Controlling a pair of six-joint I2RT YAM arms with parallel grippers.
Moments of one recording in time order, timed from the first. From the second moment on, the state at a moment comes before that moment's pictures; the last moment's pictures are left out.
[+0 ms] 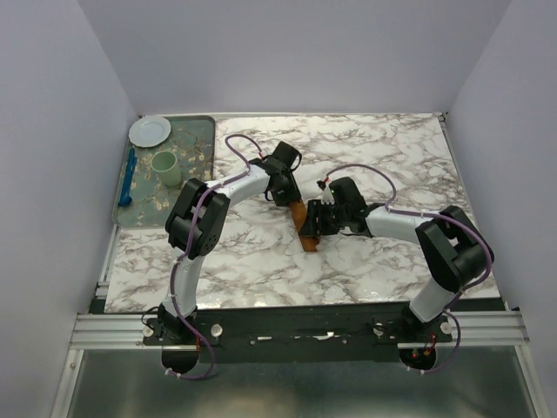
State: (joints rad) left arm -0.59 2.10 1.55 -0.50 0.04 -0.91; right arm 0.56 1.68 0.81 0.04 -0.35 0.47
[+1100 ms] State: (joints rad) left arm -0.57 1.97 1.41 -0.44 0.06 -0.82; right arm 0.58 1.64 0.98 -0.23 -0.43 0.37
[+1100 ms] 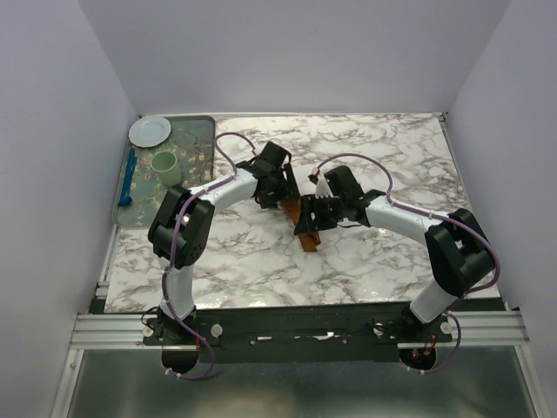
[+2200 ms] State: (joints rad) left arm -0.47 1.73 1.40 -0.44 0.21 -0.79; right arm 0.59 1.61 0.99 -0.26 -0.45 0.38
